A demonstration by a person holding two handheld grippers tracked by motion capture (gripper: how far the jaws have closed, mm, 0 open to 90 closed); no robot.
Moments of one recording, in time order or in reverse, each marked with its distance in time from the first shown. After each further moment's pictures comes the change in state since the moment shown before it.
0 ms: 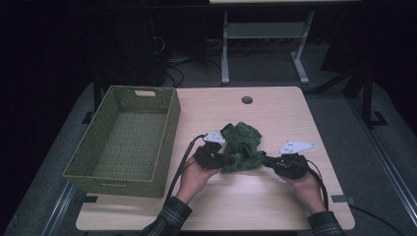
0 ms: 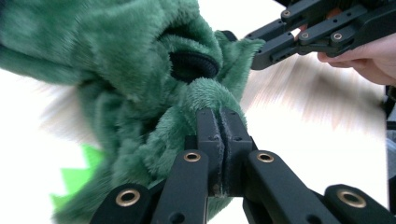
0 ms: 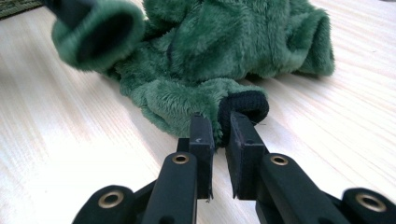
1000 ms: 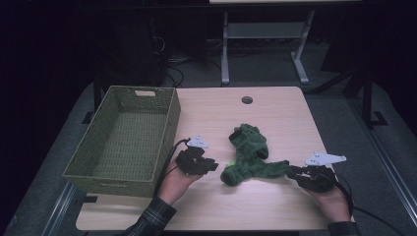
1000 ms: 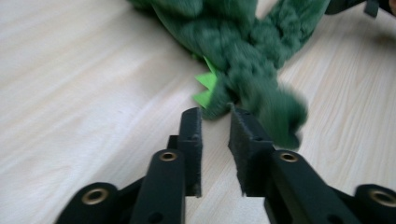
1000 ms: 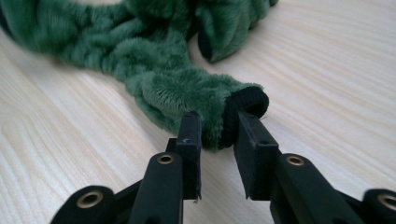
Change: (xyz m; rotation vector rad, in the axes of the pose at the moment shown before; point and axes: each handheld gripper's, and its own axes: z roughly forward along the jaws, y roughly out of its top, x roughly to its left) left arm 0.005 -0.023 -0.041 0.070 0.103 0.008; right arm -0.012 -0.043 -0.054 0.035 -0.086 0.065
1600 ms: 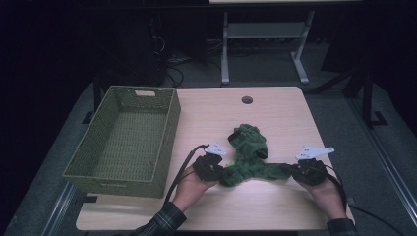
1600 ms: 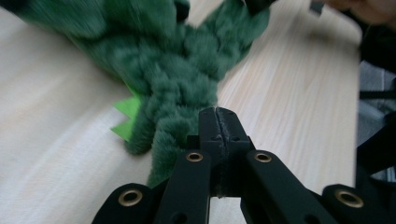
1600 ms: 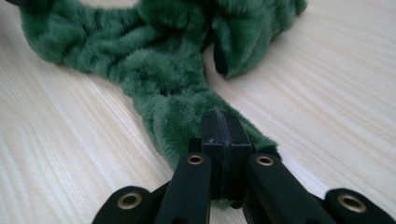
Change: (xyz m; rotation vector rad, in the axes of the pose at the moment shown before) left arm -0.032 0.005 0.043 0.036 -0.140 0.057; right arm 0.001 0.021 0.018 0.048 0.052 -0.066
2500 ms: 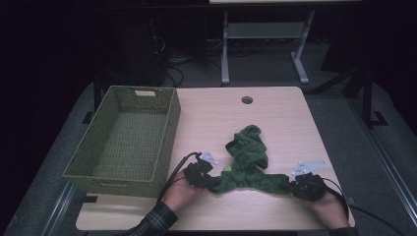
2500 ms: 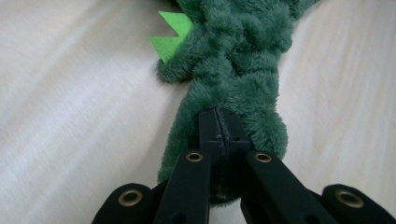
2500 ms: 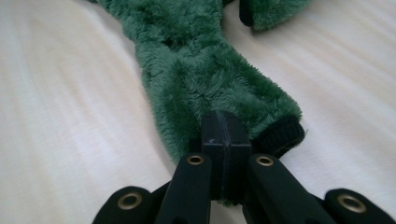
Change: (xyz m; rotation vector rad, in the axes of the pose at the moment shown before) left arm 0.016 -0.037 -0.006 0.175 0.026 0.001; right arm 0.025 -0.026 0.000 0.135 0.095 -0.021
